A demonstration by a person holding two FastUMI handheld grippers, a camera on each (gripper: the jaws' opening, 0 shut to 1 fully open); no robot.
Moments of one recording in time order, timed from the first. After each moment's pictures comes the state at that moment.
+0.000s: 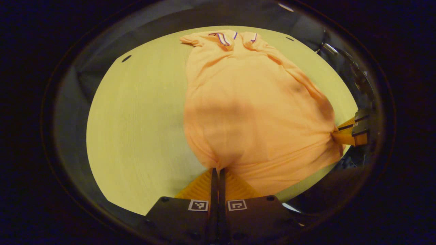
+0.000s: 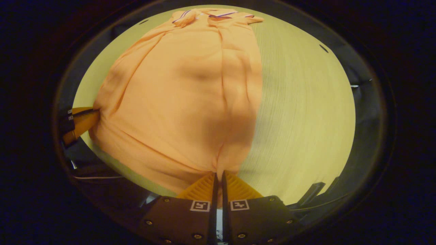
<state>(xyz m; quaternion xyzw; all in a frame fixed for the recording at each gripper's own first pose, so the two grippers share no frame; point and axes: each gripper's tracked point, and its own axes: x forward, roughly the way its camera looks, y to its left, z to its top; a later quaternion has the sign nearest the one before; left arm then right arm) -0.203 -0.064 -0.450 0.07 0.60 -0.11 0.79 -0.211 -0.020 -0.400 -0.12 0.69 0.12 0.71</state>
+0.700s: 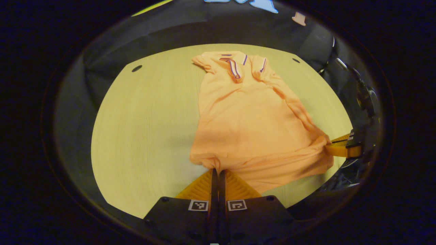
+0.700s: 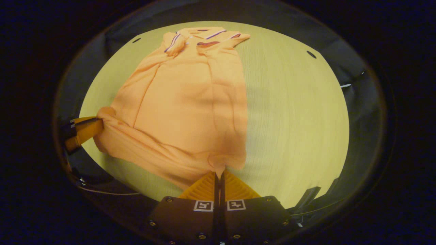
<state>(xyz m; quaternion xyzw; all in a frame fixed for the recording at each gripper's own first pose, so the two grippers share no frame) -0.139 -0.064 -0.393 0.02 0.53 -0.10 0.85 -0.156 -0.008 -0.355 -0.07 0.62 0.10 0.77</state>
